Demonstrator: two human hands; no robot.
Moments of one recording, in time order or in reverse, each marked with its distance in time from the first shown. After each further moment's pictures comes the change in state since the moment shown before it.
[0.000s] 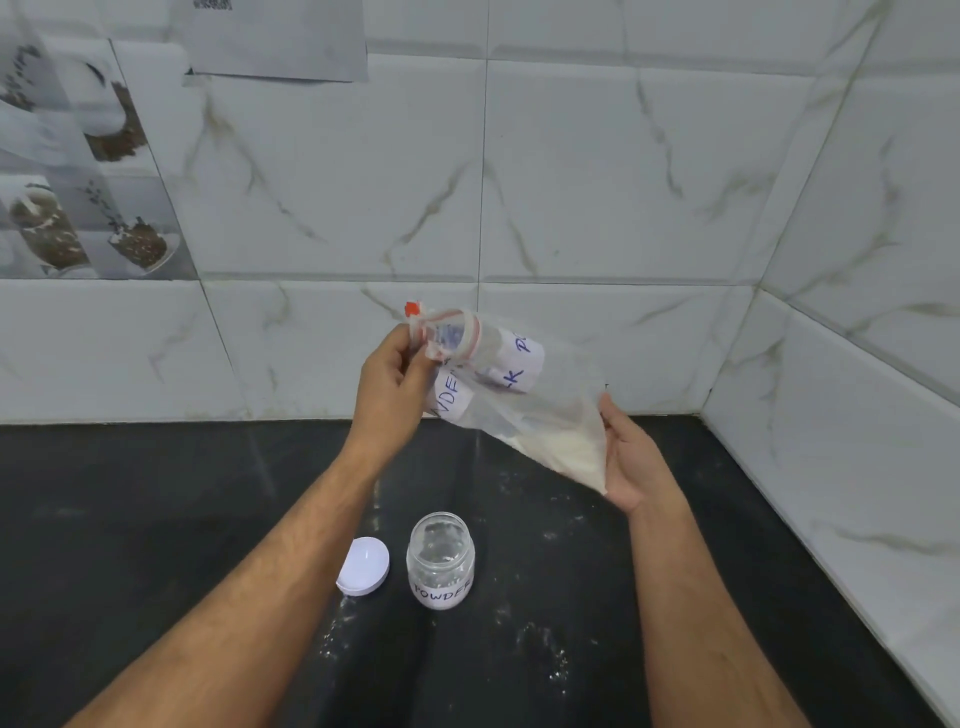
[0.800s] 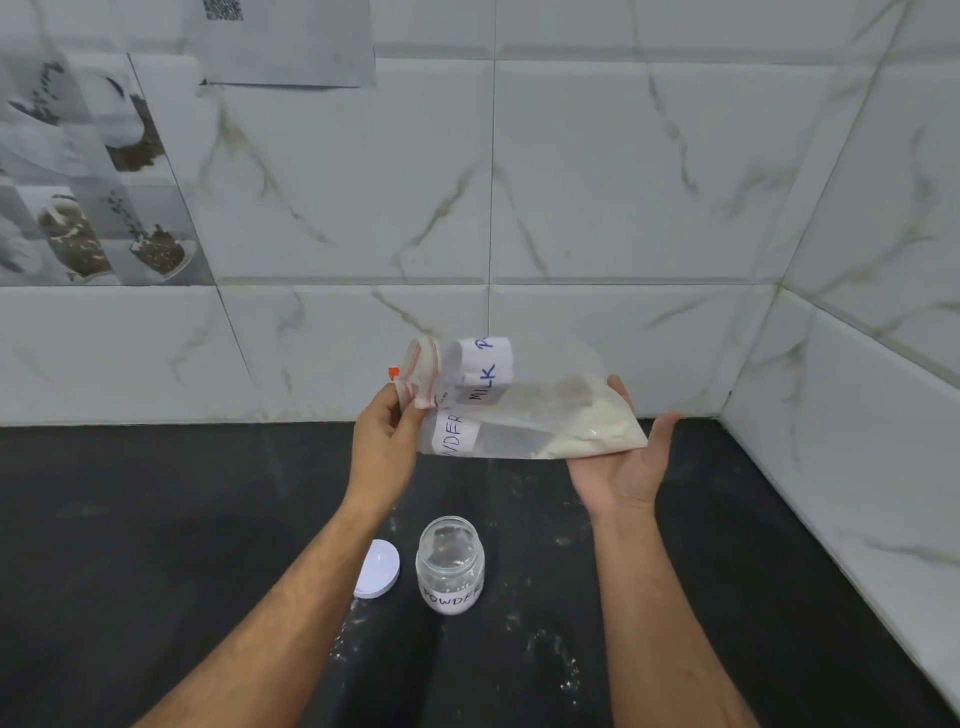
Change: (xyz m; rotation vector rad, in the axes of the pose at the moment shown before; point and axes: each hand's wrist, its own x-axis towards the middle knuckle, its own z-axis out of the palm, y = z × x) left_hand -0.030 -0.048 -0.010 0.053 0.087 -0.133; right_hand 0.012 0.032 0.014 0.406 -0.113 -0.331
